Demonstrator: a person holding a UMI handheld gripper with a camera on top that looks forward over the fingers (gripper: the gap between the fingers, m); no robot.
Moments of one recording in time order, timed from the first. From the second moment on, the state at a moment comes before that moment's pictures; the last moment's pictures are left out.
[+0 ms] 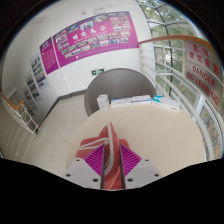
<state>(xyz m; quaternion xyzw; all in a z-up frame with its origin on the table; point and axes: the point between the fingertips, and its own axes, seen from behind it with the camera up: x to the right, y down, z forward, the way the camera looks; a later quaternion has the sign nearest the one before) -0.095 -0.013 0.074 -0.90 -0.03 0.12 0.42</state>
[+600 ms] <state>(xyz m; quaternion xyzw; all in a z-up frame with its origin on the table) -0.046 -0.115 0.175 -0.89 -0.04 -0.01 0.46</state>
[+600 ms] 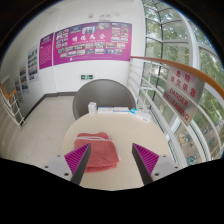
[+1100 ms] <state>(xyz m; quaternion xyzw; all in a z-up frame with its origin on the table) -0.092 -0.281 0.248 -0.88 0.00 -0.04 0.48</state>
